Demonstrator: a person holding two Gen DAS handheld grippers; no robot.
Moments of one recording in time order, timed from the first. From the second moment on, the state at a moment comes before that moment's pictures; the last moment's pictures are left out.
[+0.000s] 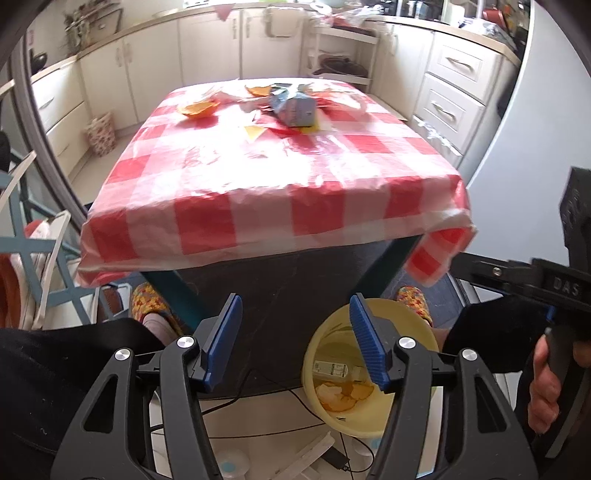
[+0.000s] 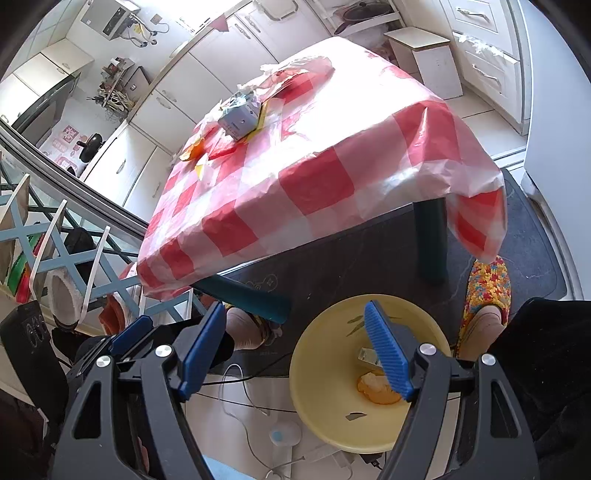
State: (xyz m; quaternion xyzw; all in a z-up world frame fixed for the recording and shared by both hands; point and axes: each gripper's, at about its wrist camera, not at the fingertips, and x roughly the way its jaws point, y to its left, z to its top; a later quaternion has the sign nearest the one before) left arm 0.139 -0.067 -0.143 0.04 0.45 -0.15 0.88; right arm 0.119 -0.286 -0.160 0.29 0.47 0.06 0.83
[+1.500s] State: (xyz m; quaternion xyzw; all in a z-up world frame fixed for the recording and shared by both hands) left arm 0.152 -0.025 -0.125 -0.05 0.42 -0.09 0.90; right arm 0.125 -0.236 -0.127 0.20 0.42 0.10 0.88
